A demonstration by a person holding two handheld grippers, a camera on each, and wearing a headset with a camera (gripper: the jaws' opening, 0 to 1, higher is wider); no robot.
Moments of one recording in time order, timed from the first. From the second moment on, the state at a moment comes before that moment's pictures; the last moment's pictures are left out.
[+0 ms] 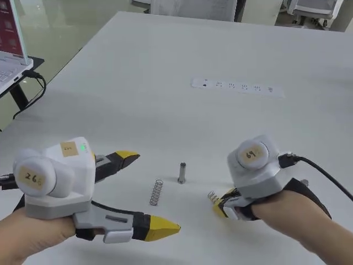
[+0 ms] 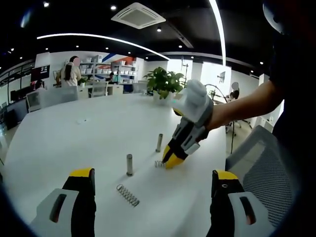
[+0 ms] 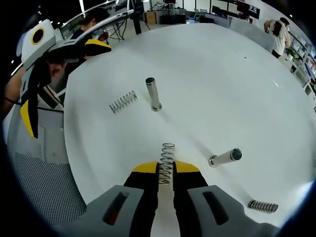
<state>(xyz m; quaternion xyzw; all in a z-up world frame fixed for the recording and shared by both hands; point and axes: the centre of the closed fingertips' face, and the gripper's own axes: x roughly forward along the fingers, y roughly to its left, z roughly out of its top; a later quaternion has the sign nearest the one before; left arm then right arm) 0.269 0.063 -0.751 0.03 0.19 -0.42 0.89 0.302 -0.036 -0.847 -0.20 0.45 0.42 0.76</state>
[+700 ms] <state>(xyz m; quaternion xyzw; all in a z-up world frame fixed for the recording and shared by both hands) 0.265 0.053 -0.745 0.03 0.18 -0.43 0.88 0.288 -0.059 -0.824 -0.18 0.44 0.44 0.76</state>
